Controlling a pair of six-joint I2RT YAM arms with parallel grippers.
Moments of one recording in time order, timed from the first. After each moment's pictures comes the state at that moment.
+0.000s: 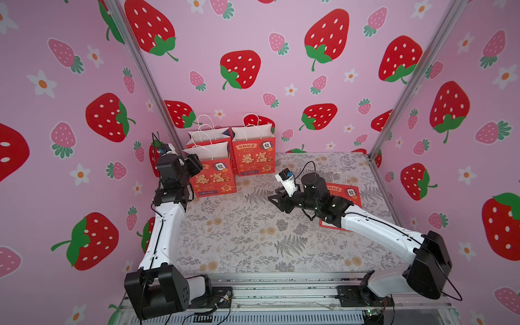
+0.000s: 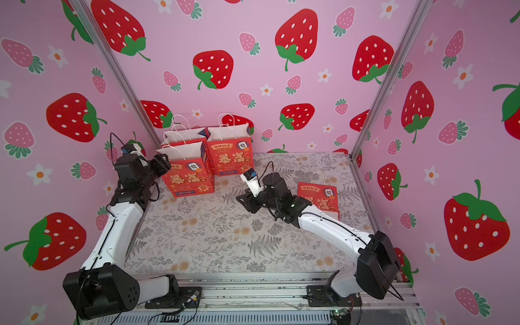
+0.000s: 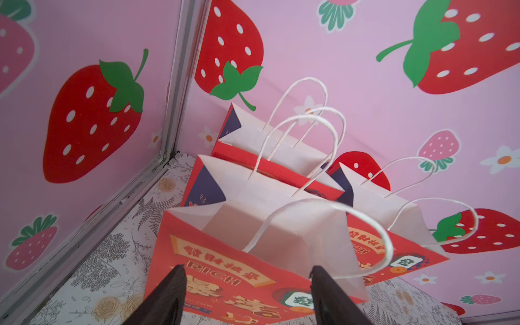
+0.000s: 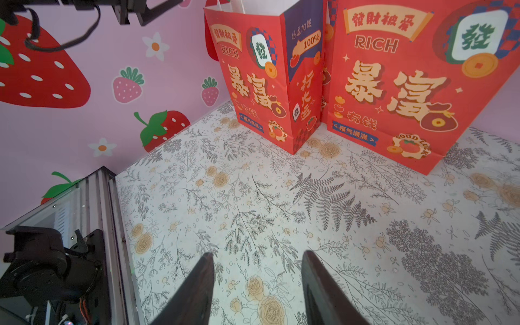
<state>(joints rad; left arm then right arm) 0.20 1.29 1.18 -0.15 0.08 -0.42 0.83 1.43 1.13 -0.12 -0.22 0.13</state>
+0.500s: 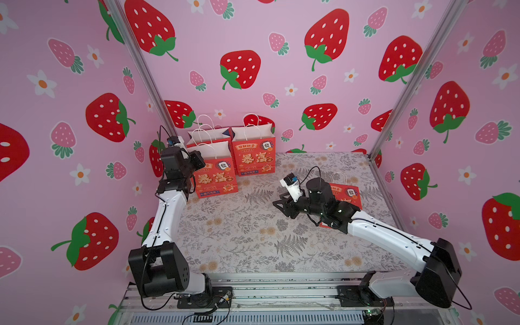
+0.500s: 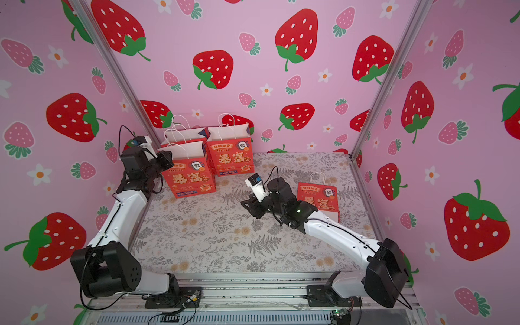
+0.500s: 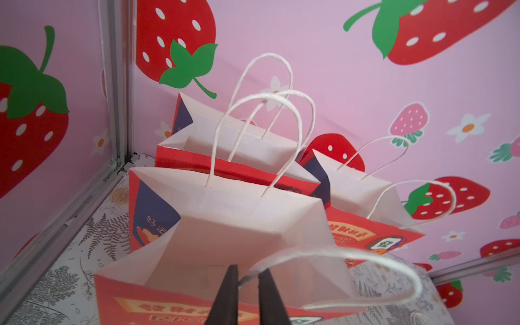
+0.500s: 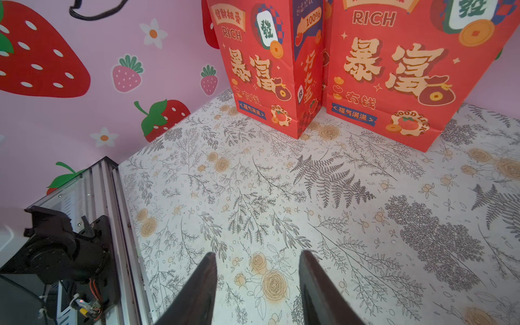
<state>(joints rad) 0.18 1.43 1.26 -0.12 0.24 -0.37 0.83 1.34 1.05 -0.15 -0.22 0.15</state>
